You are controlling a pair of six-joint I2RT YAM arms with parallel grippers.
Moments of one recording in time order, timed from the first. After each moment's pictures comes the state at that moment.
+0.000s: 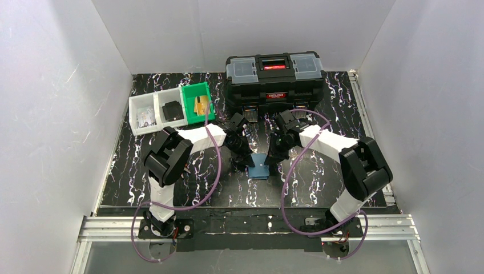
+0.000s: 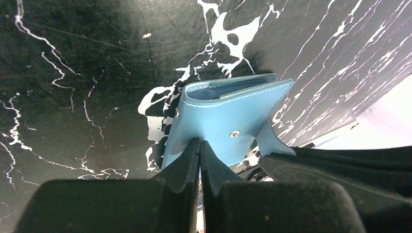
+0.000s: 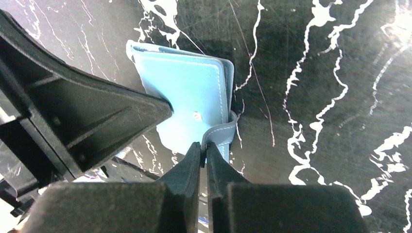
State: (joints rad) left arm -0.69 1.93 1.23 -0.51 0.35 -1.00; right arm 0.57 1.63 1.02 -0.57 -0.32 0.68
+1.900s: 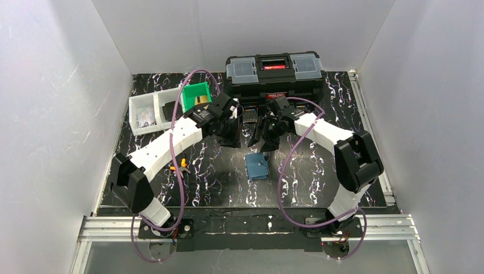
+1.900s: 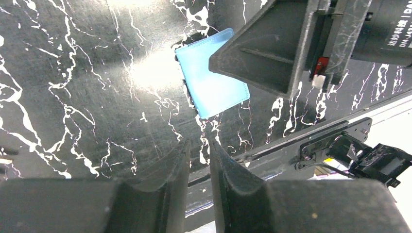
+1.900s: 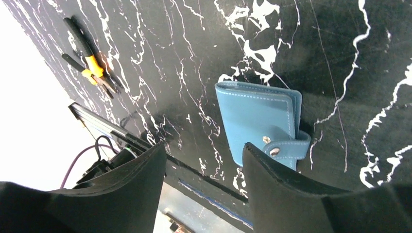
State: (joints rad) left arm -0.70 1.57 1.42 -0.91 0.08 -0.61; right arm 0.56 1.76 1.24 -0.55 -0.44 0.81
